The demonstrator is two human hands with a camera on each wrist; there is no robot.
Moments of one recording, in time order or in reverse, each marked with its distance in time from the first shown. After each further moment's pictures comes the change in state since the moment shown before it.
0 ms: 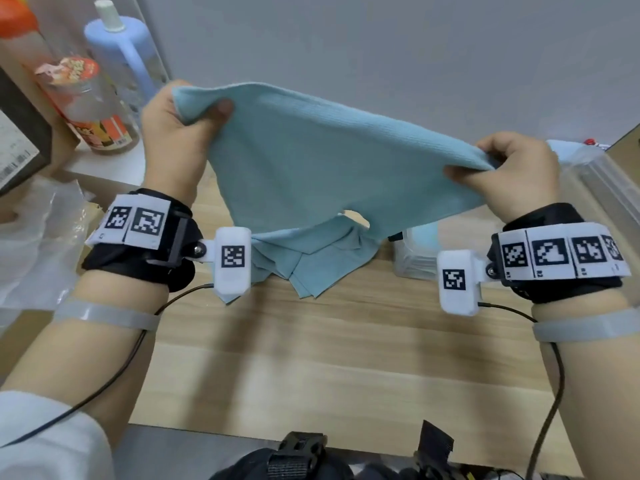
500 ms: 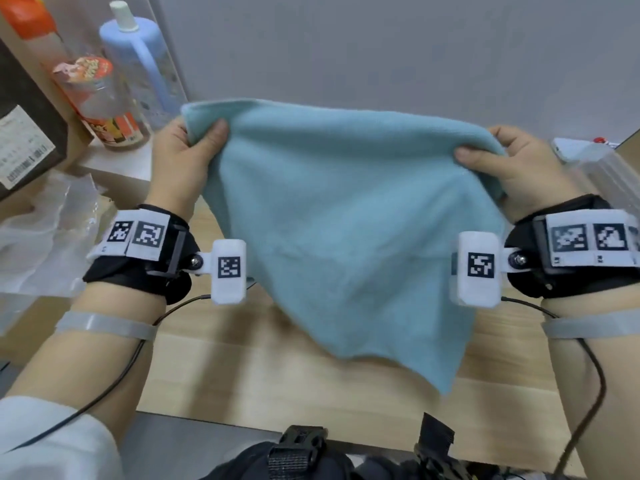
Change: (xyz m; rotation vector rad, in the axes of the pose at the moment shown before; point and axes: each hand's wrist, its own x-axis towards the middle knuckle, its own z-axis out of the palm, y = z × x) left_hand -0.019 -0.017 -0.012 0.037 -0.016 -0.142; right_hand -0.006 -0.006 -0.003 0.719 -0.223 0.181
